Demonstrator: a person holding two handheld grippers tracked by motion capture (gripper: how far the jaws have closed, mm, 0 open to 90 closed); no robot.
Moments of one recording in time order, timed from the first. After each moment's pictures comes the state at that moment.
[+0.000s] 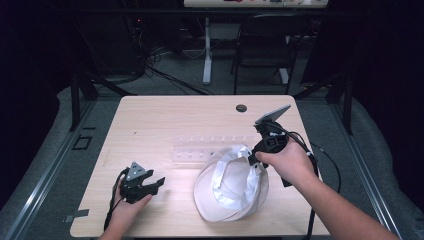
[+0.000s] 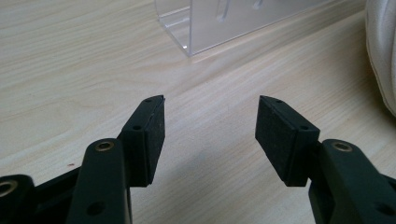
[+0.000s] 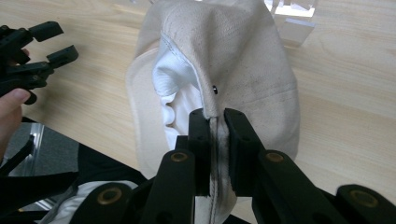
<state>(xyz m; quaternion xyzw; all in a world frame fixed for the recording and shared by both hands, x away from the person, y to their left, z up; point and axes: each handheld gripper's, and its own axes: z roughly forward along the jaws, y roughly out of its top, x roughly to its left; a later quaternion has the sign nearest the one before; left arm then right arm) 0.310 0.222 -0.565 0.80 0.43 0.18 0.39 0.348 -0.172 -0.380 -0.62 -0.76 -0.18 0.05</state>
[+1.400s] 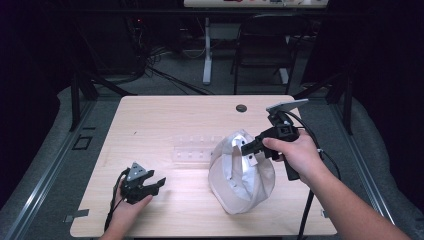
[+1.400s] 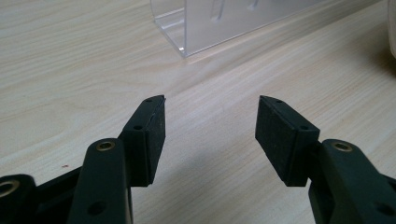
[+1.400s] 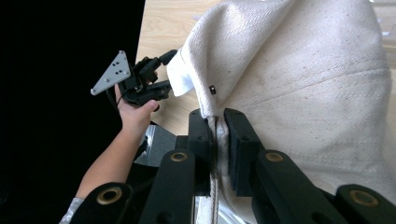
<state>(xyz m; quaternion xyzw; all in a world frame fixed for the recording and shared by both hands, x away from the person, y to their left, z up) 0.308 0.219 -0.565 0.79 0.43 0.18 0.39 0.349 -0.193 -0.351 -0.61 -0.70 -0.32 0.20</state>
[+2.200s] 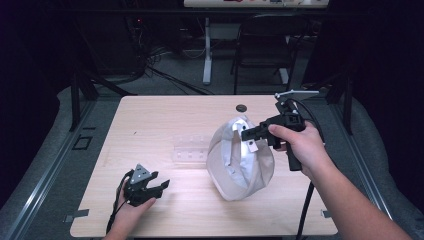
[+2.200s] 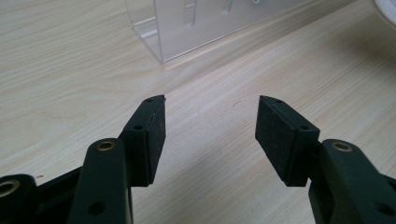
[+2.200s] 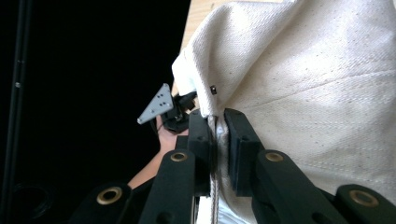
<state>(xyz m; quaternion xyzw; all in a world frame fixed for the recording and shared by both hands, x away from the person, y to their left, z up) 0.300 0.207 -0.561 0.80 0.41 0.17 0.40 0.355 -0.203 -0.329 -0.59 -0.66 -0.40 0.22</state>
